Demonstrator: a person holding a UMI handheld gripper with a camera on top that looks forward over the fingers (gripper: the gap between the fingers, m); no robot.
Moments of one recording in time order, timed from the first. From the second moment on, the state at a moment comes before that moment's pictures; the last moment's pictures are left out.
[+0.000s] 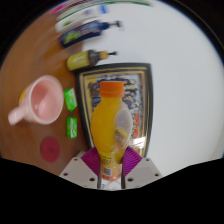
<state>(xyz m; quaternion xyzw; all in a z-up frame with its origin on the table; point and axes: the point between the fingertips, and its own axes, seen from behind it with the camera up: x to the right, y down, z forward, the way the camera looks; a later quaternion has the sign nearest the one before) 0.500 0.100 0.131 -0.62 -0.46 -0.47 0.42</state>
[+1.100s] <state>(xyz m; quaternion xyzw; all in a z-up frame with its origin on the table) 0.505 0.079 -0.010 -0.86 -0.02 0.01 0.52</state>
